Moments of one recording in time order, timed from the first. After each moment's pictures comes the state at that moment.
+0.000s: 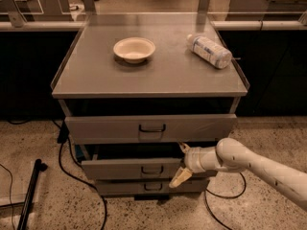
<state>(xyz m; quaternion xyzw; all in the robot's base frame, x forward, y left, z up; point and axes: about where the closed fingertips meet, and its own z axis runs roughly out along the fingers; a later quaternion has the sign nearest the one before) 0.584 -0.092 0.453 -0.59 0.67 0.21 0.39</state>
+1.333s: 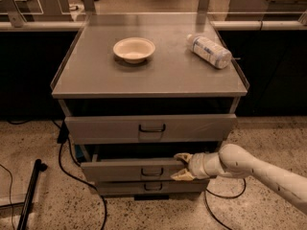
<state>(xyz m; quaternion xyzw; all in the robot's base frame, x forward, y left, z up) 0.569 -0.109 0.422 -0.59 0.68 0.21 0.37</state>
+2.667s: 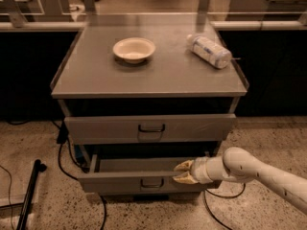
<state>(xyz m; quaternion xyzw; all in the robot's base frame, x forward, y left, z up) 0.550 -0.120 0.431 -0.58 0.69 0.22 0.37</state>
